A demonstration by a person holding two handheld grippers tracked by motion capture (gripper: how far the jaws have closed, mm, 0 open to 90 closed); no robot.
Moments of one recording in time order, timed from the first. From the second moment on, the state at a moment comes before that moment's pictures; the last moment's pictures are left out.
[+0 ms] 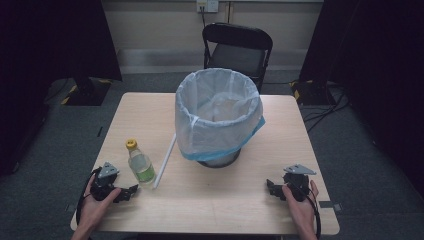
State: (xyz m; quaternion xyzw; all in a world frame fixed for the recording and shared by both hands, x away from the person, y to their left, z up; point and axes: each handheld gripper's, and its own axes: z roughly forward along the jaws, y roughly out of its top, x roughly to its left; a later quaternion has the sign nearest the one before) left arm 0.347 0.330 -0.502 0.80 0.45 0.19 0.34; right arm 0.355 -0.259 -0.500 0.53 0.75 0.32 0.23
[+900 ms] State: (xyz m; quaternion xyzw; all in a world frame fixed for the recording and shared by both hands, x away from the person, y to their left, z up) left arm 0.331 0.323 -0.470 0.77 0.42 0.15 0.45; right arm 0.354 -0.259 -0.500 0.53 0.75 0.32 0.24
